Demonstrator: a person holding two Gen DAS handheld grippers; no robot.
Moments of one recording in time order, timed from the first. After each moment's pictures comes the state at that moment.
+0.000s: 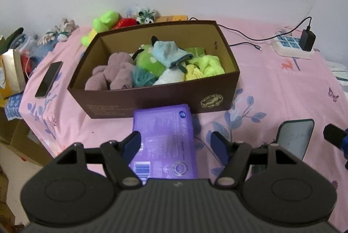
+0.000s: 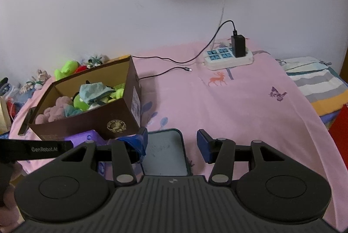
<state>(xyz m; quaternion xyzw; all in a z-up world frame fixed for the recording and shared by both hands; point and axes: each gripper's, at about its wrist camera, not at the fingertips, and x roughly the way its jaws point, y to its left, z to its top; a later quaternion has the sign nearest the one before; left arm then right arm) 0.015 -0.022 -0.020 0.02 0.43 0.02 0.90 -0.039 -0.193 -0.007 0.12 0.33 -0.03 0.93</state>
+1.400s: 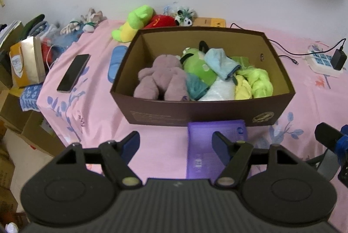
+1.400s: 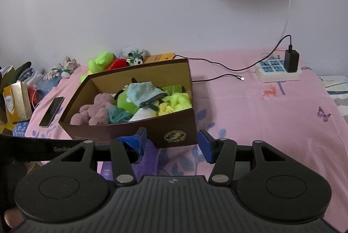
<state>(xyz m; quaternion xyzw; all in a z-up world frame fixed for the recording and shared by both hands) 0.040 0.059 -0.014 0.00 0.43 0.07 0.90 0.004 -0.099 0.009 0.09 0.34 0.04 0.94</state>
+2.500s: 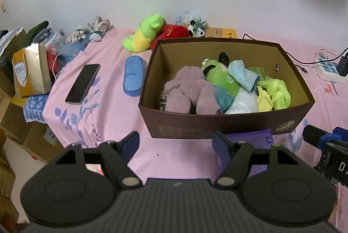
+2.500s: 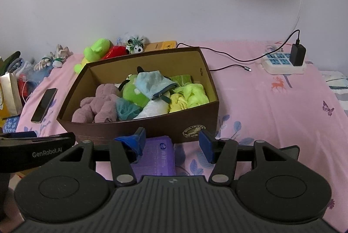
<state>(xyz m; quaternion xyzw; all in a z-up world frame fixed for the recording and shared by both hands) 0.042 0.112 -0.011 0.01 0.40 0.06 0.91 0.029 -0.039 0.003 0.07 0.37 0.01 0.93</state>
